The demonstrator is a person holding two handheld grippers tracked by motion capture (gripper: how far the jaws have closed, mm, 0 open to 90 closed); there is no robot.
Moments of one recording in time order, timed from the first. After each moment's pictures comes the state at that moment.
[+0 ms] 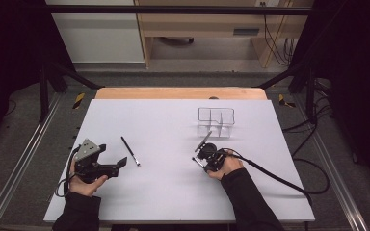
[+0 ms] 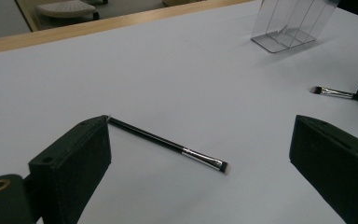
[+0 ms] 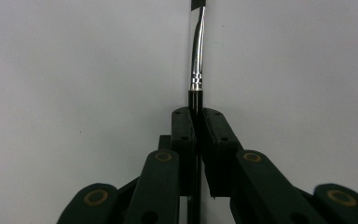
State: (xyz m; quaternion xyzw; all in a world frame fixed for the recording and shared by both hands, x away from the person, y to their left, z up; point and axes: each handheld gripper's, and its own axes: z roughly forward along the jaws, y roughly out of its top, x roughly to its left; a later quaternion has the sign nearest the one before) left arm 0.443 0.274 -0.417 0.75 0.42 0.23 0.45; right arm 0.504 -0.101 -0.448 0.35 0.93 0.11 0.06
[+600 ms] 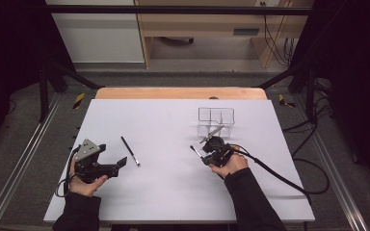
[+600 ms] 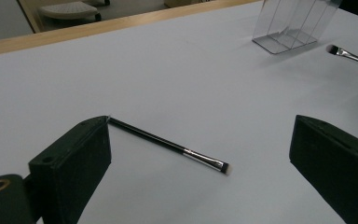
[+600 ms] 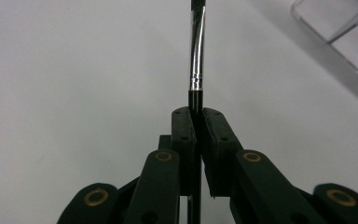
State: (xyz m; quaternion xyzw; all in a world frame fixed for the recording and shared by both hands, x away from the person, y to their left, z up) left arm 0.442 0.274 -0.417 0.75 0.42 0.23 0.46; right arm 0.496 -0.115 -0.413 0.37 0.90 0.23 0.08
